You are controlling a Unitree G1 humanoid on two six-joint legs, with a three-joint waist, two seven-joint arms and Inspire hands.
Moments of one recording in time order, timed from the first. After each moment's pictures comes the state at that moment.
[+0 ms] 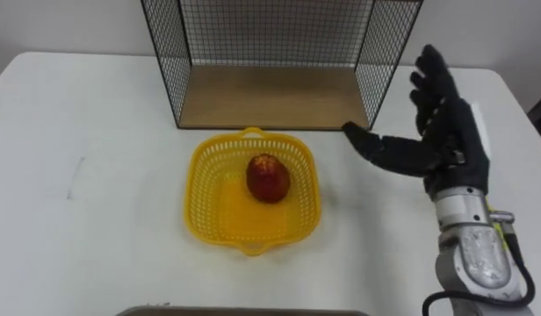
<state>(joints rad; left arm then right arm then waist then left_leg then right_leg) 0.27 0.19 -0.02 1.08 0.42 0.02 0.05 0.10 -0.27 -0.01 -0.17 0.19 -0.14 -0.24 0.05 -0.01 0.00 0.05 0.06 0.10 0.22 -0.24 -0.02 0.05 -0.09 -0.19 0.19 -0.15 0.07</state>
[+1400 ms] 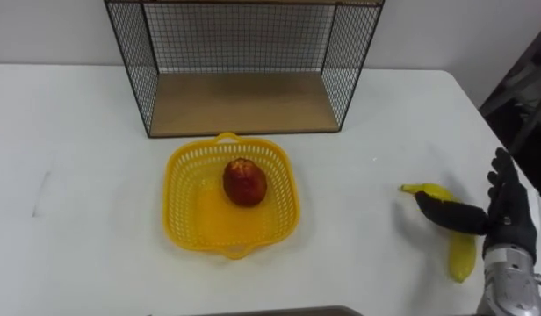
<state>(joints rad) 0.33 0.20 0.11 1.00 0.42 0.09 0.05 0.15 -0.30 -0.14 0.26 0.11 -0.05 -0.26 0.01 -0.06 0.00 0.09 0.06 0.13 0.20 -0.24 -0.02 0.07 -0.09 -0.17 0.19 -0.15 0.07</state>
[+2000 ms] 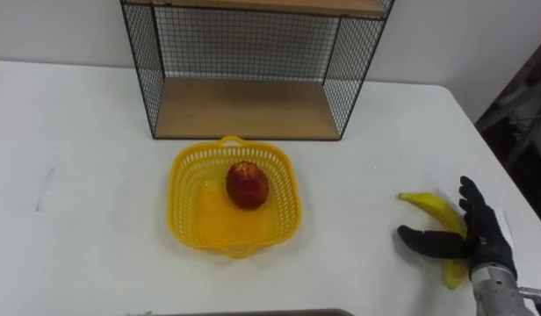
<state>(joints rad) 0.35 0.20 0.12 0.94 0.43 0.15 0.04 0.14 -0.31 -0.14 0.42 -0.01 -0.06 -0.14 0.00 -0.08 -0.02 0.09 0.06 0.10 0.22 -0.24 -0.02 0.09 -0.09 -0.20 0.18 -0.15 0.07</state>
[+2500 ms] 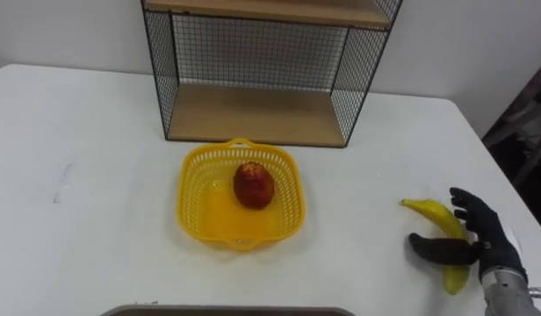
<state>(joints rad) 0.34 0.21 0.16 0.94 0.45 0.19 0.07 0.11 -0.36 -0.17 0.53 -0.20 -0.06 -0.12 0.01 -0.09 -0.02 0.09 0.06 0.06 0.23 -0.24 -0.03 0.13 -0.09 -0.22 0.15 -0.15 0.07</state>
